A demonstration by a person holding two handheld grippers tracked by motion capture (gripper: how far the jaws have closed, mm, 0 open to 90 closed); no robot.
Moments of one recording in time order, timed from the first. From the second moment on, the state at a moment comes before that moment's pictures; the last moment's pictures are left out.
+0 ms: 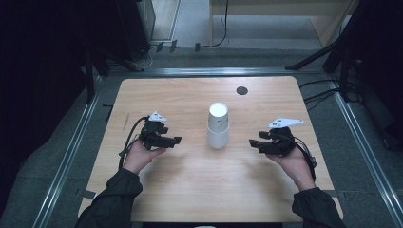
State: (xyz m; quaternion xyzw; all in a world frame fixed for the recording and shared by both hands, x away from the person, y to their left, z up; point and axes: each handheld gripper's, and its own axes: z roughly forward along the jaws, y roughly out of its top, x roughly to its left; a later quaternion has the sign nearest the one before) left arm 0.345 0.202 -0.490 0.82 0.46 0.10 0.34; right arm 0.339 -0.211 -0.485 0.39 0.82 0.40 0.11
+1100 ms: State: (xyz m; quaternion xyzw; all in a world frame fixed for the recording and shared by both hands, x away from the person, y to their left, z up) left arm 0.341 0.198 -0.491 0.84 0.42 0.06 0.34; right arm 0.350 -0.191 -0.458 0.31 0.85 0.42 0.05
